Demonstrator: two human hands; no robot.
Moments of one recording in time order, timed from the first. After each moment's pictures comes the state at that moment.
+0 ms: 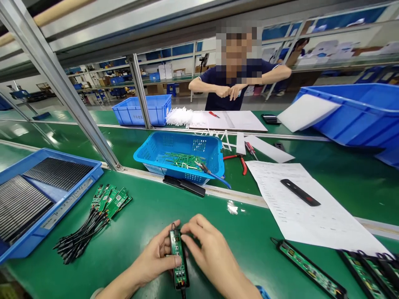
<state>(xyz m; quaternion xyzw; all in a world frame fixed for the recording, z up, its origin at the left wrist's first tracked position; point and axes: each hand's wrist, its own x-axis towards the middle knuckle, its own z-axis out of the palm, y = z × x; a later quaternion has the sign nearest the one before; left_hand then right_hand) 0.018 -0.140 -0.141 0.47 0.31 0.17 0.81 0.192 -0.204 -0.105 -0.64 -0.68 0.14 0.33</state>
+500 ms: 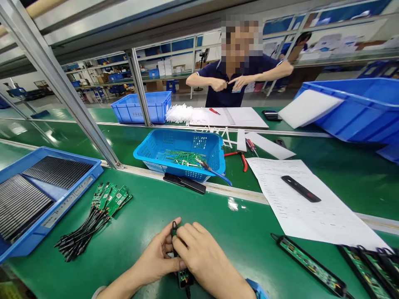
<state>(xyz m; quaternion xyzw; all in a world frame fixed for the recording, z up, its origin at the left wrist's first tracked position) 0.018 -0.144 -0.159 0.51 0.29 0.17 0.79 0.174 -0.202 -0.108 -0.51 -0.82 -0.06 0.26</state>
